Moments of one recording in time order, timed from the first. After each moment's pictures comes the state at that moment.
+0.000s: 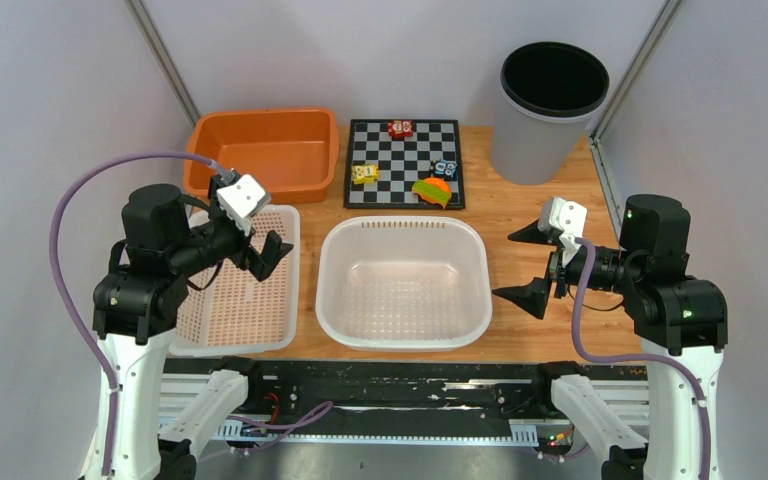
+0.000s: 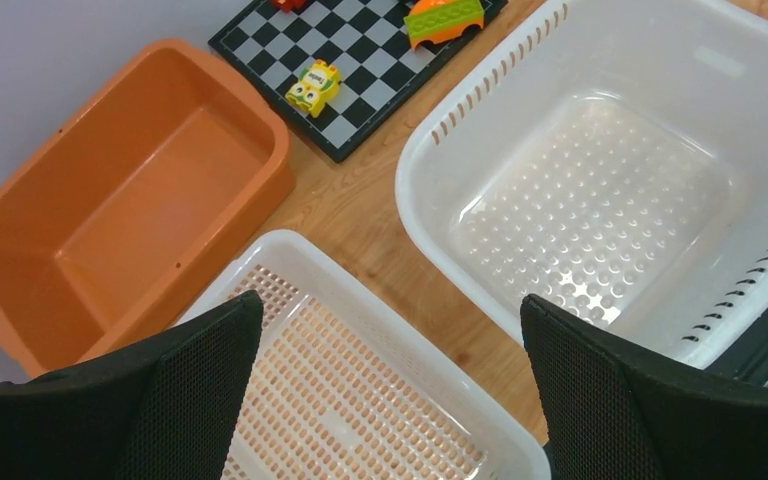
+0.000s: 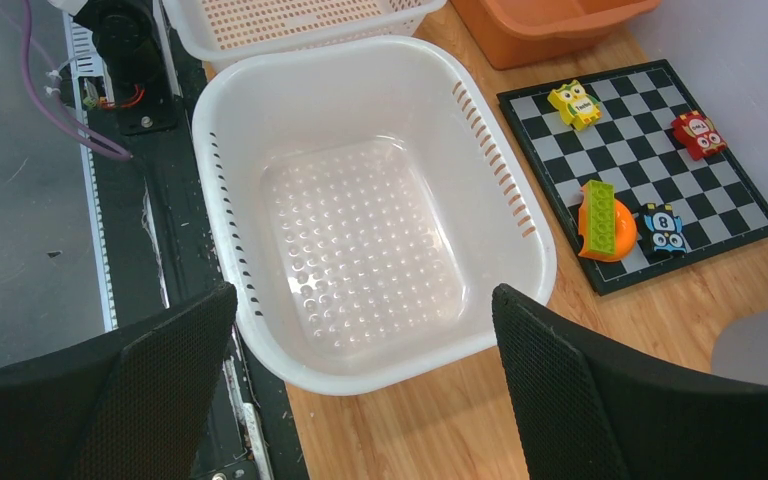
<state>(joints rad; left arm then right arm) -0.13 0.83 1.39 -0.99 0.52 0.44 0.09 0.82 1.44 -1.21 -1.02 -0.68</state>
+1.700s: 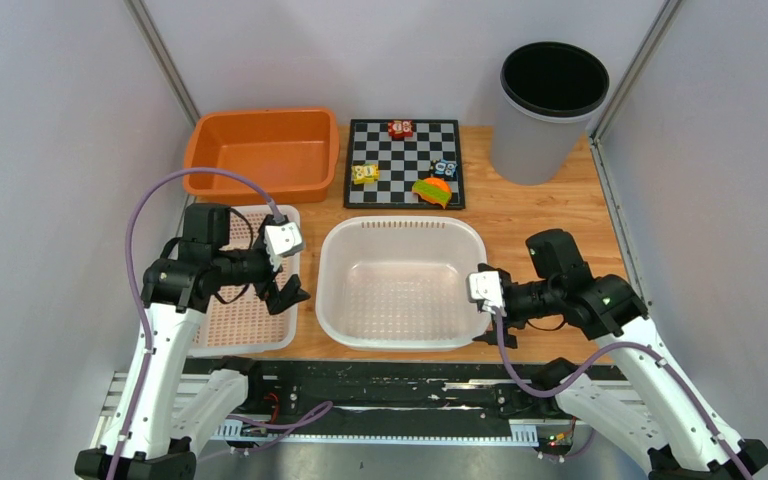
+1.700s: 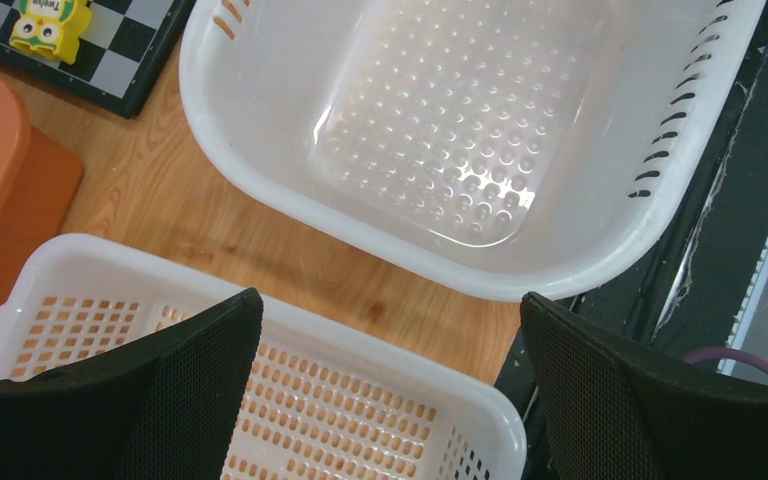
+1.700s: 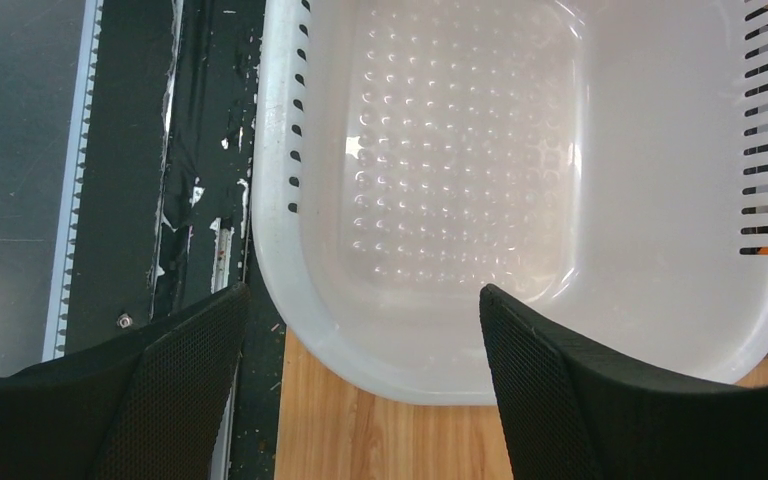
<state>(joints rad) -0.13 0.84 1.06 -1.07 0.77 0.76 0.51 0.76 0.94 -1.09 -0.75 -0.96</state>
